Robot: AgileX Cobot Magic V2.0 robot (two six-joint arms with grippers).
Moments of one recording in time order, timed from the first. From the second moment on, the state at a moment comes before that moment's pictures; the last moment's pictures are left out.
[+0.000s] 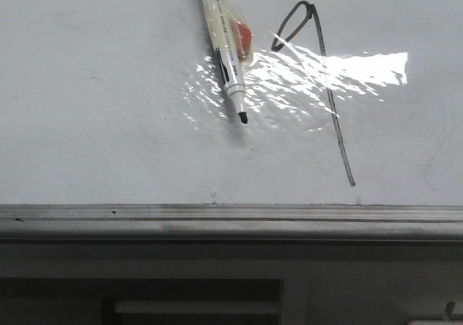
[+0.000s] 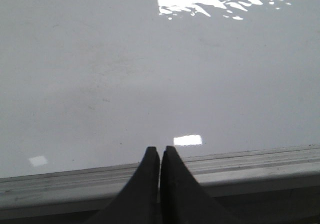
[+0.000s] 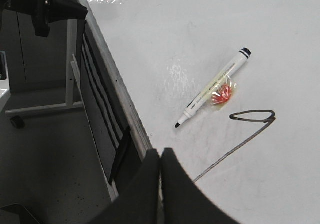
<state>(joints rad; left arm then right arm) -0.07 0.00 0.00 -0.17 0.32 0.25 1.09 0.51 -0.79 -0.23 0.76 -0.14</state>
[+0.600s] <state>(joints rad) -0.07 0.00 0.00 -0.17 0.32 0.25 0.77 0.51 -0.54 -0.28 0.36 -0.14</state>
